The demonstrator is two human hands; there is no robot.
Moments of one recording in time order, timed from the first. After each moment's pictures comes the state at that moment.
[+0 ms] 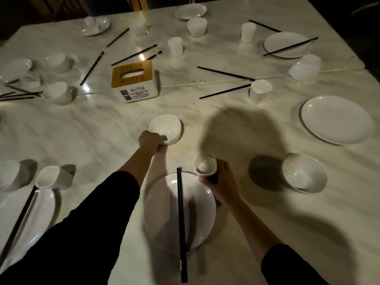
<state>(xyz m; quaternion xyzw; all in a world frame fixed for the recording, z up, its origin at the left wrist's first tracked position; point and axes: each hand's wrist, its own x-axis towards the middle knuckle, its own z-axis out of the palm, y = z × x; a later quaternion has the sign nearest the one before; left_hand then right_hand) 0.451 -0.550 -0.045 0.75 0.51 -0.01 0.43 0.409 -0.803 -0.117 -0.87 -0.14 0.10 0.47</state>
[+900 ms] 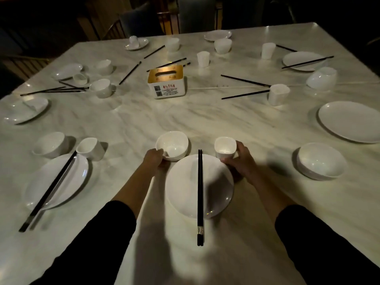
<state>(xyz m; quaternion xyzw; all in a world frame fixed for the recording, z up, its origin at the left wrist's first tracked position) 0.301 -0.551 -0.068 0.71 0.48 0.04 0.51 0.412 -0.805 -0.099 -0.82 -0.12 0.18 0.54</state>
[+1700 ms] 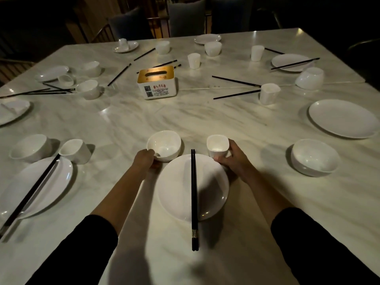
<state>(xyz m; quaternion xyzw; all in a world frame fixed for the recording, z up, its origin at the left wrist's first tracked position) 0.299 -0.549 -0.078 0.70 0.46 0.05 0.54 0.410 -0.807 -0.102 -0.80 -0.15 0.19 0.55</state>
